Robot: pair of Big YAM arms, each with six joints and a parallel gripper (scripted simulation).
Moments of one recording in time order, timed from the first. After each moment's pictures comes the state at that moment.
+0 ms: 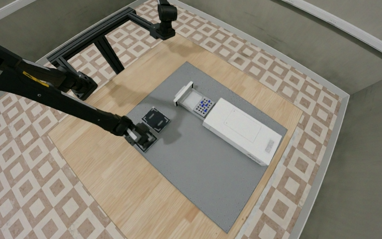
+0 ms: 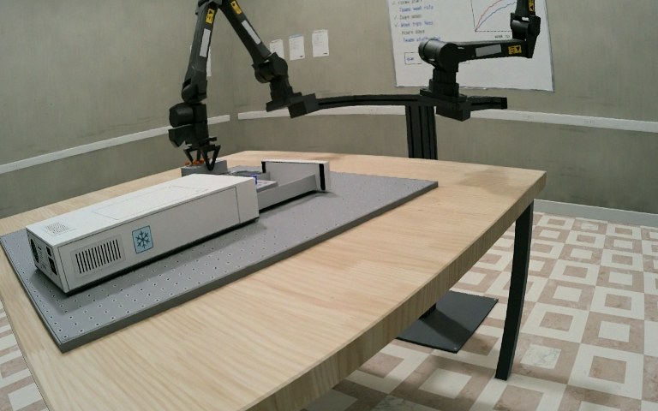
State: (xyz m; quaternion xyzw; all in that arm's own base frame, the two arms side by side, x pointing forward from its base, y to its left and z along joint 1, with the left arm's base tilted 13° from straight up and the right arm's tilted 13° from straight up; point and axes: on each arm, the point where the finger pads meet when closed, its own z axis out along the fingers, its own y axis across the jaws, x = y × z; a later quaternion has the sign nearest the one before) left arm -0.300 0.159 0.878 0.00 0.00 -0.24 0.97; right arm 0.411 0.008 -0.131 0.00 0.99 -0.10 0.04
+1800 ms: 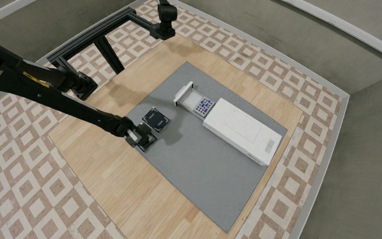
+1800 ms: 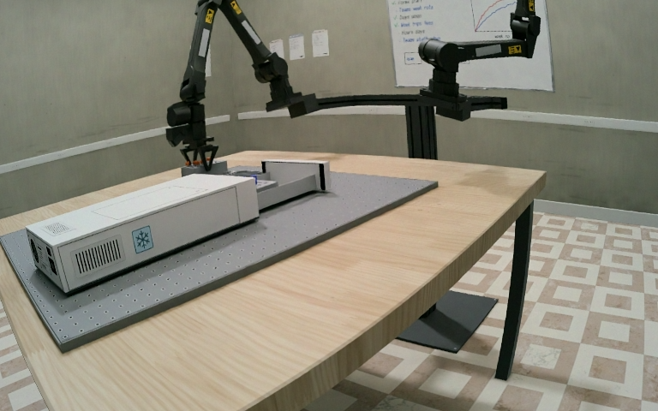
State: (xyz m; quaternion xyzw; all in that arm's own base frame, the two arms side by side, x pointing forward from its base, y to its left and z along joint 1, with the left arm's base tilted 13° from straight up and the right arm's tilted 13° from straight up) left arm -0.300 0.159 0.878 0.00 0.00 -0.24 0.97; right arm 0.423 0.009 -0.129 0.00 0.99 -0.10 0.05
